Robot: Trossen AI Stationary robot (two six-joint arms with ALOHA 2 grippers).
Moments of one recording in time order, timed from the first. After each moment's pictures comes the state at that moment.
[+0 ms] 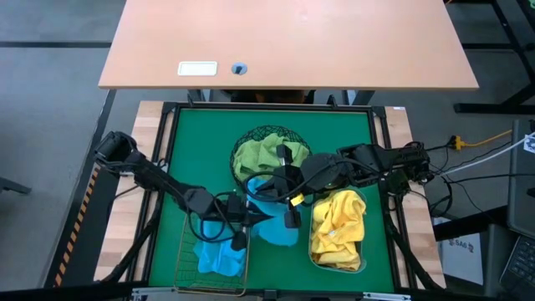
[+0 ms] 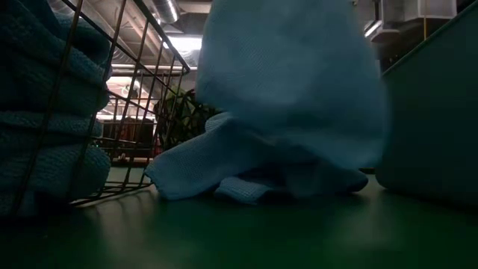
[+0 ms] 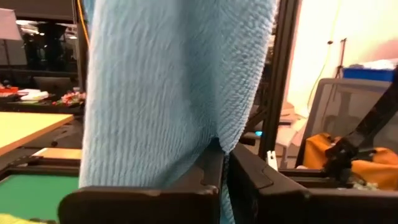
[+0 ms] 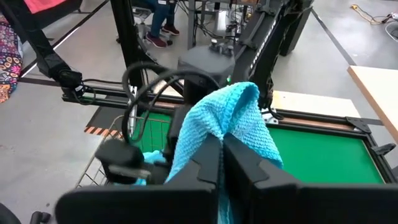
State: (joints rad) left arm -0.47 1.59 0.89 0.85 -0.45 -0.02; right arm 0.33 1.88 2.36 -0.89 0.18 0.04
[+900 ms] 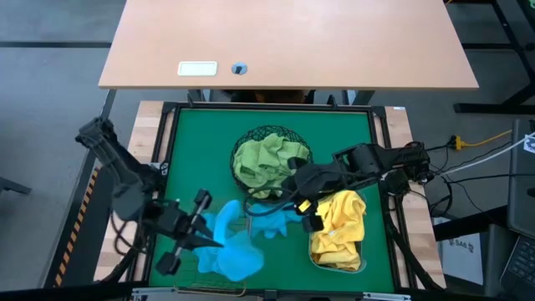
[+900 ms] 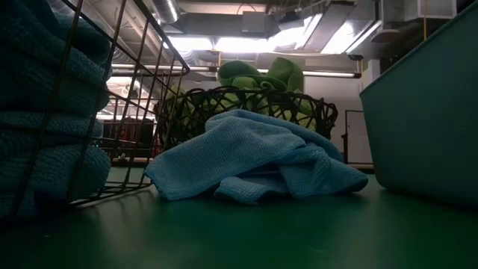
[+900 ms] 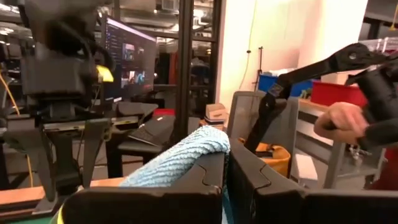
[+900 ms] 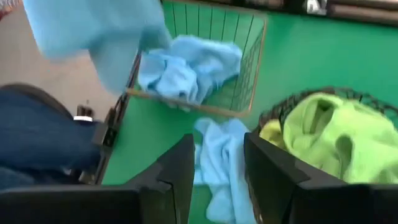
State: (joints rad) left arm -0.78 1.28 1.19 0.24 -0.48 -0.02; right arm 0.33 1.88 2.36 -1.29 0.02 0.11
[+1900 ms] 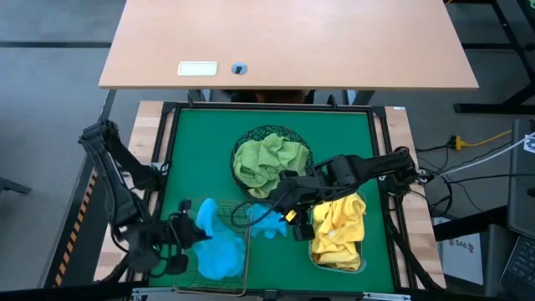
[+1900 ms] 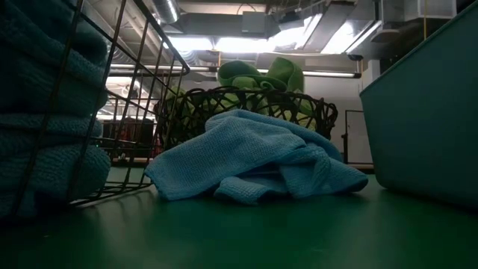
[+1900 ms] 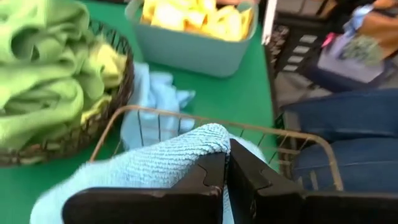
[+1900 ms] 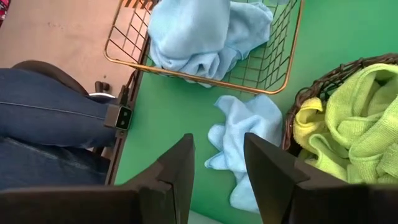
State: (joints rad) left arm -0.99 1.33 1.20 -0.72 -0.80 -0.86; right arm 0.33 1.98 2.35 -1.34 -0.08 0.16
